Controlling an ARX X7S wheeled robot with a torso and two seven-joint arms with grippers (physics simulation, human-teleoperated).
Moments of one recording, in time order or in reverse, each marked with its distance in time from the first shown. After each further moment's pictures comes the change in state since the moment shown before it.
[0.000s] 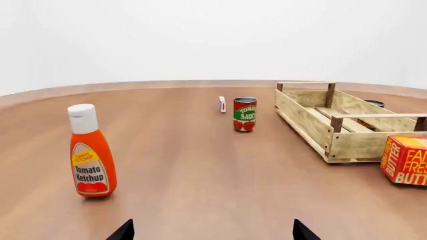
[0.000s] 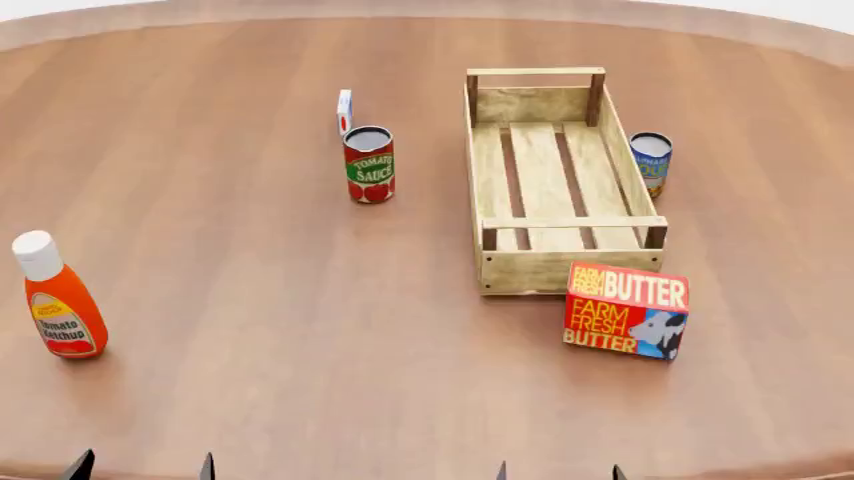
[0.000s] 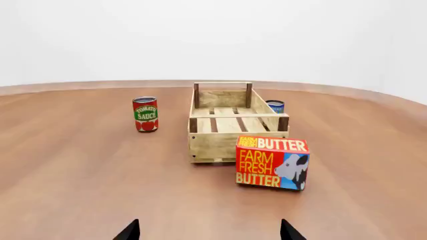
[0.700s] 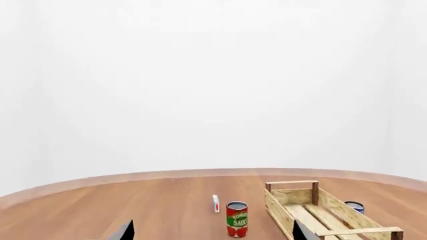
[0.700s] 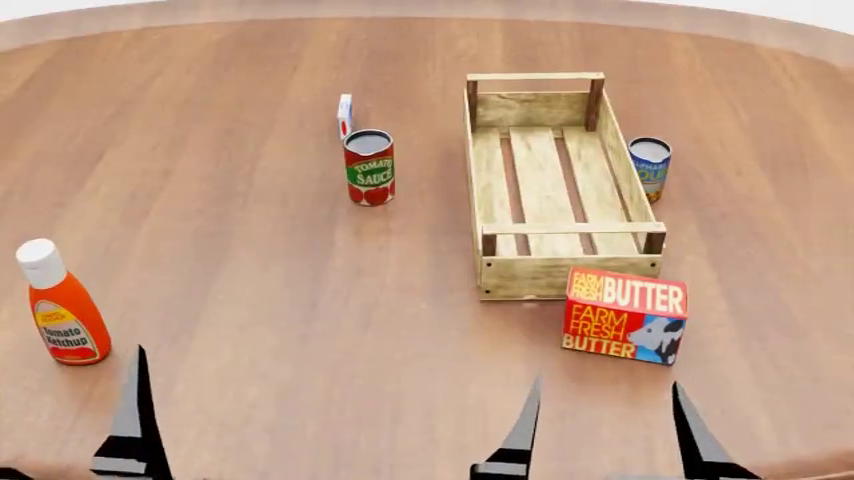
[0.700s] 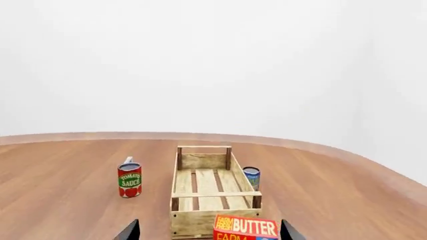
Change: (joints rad) left arm 0.030 -0.110 0.051 0.605 -0.085 -0.263 -0.070; right arm -0.006 0.094 -0.055 -0.563 0.043 0.393 0.145
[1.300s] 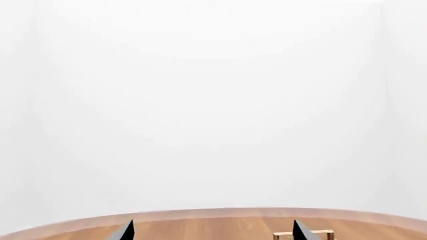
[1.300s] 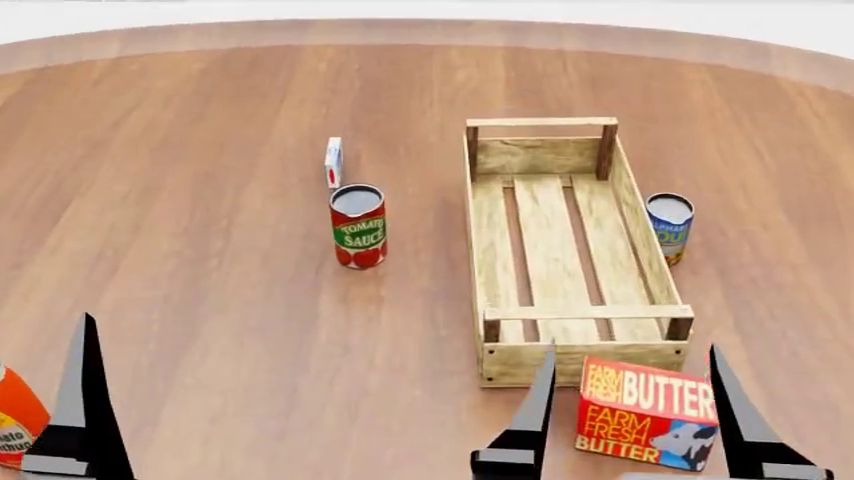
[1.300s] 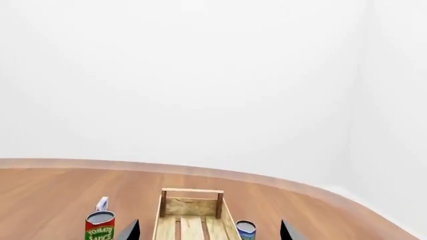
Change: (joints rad) left arm 0.000 -0.048 -0.005 0.248 -0.055 -0.129 -0.046; right arm 0.022 0.063 -0.040 -0.282 -0.033 0.218 0.060
